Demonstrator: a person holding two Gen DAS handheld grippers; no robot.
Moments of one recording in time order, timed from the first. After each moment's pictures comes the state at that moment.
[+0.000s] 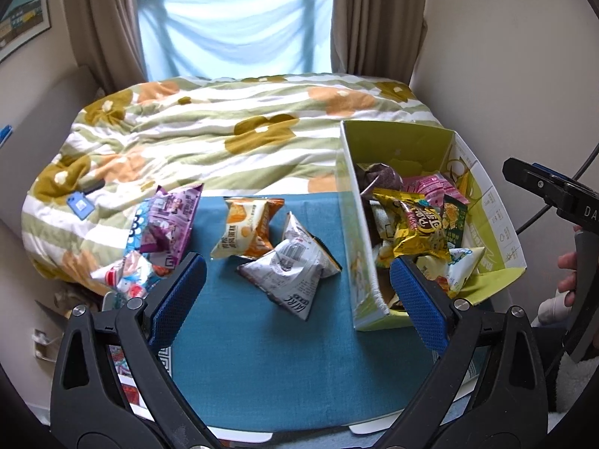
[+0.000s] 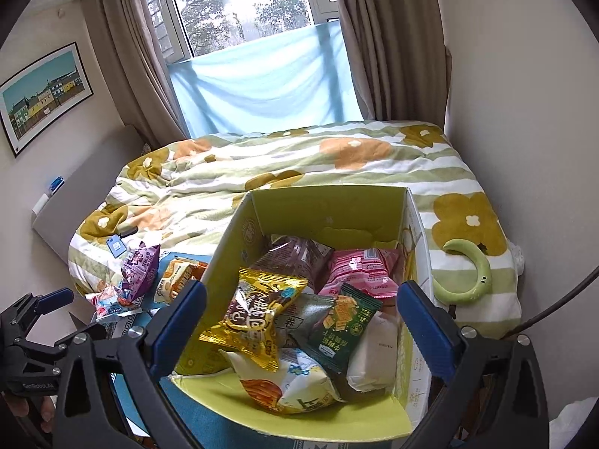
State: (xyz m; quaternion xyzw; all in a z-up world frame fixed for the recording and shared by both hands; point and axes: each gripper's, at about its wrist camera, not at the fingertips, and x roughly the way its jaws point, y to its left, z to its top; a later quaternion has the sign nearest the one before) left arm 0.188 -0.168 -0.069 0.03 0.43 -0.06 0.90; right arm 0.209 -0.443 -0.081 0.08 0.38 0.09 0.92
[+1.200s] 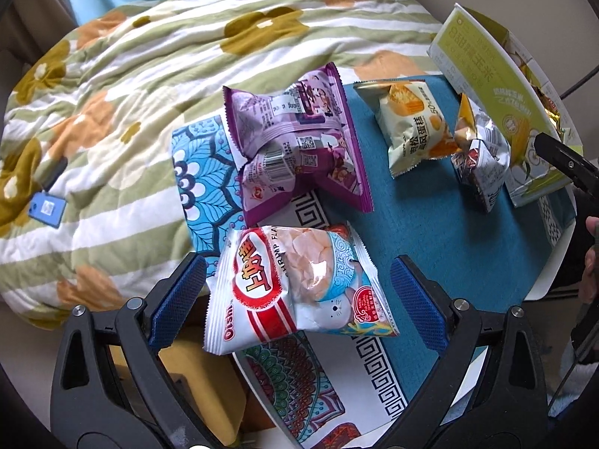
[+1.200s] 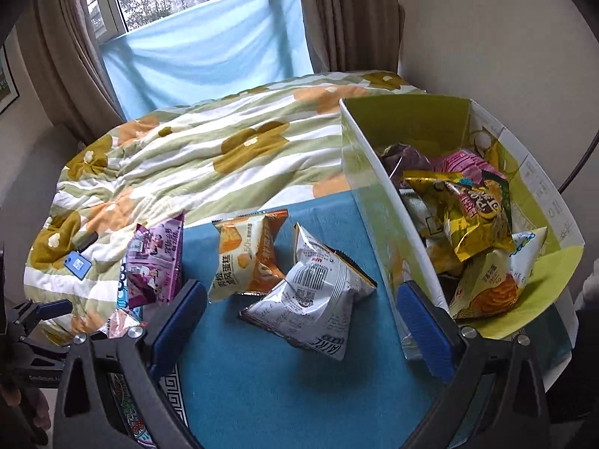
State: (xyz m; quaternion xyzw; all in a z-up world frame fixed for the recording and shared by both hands) left arm 0.316 0.076 -0.209 0.10 0.59 -0.21 0.78; right arm 0.234 -0.185 -0.157 0.12 0.45 -0.10 0.88
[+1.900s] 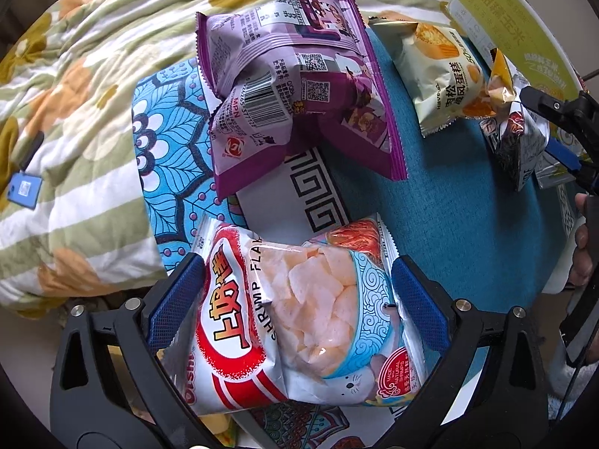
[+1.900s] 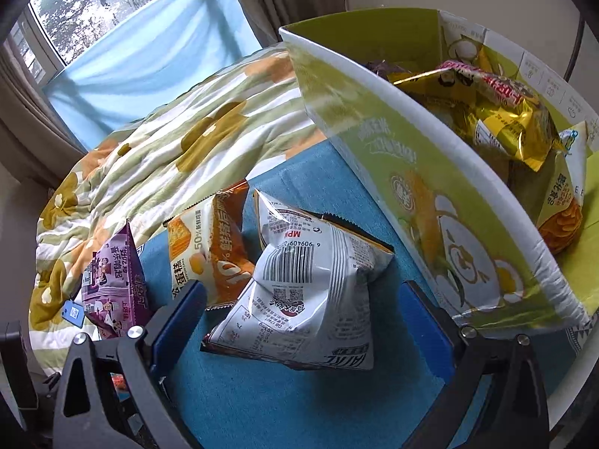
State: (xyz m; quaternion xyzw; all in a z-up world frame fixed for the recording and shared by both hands) left arm 0.324 0.068 -0.274 0.10 0.64 -0.20 0.74; right arm 0.258 -0.204 -0.227 0.24 0.47 -0.16 0.83
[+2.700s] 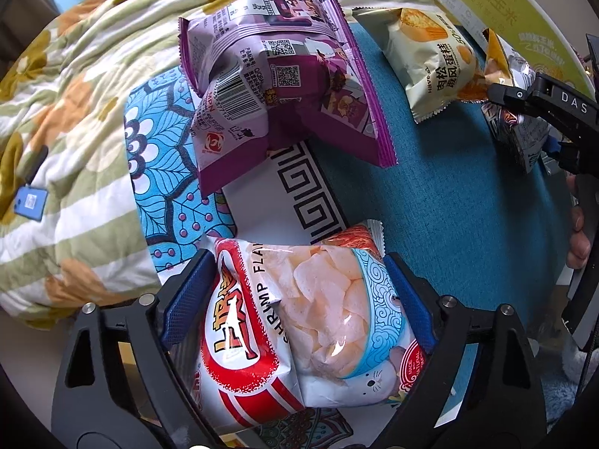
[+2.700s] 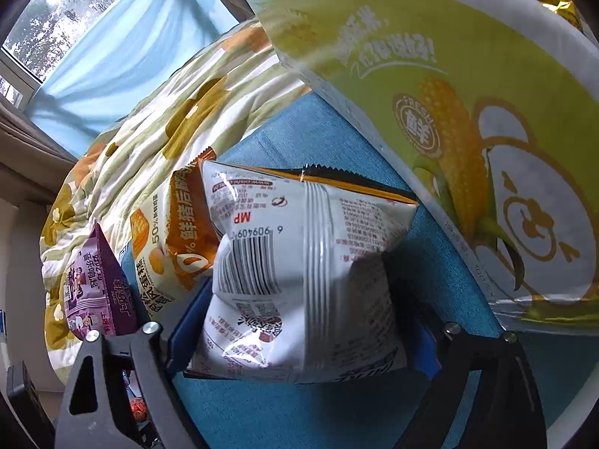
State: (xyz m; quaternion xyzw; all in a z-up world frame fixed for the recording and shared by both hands) left arm 0.307 0.055 -0.275 0.13 0.62 -0.20 0.75; right arm 0.271 -0.215 -0.264 0.30 0.50 -0.15 0.80
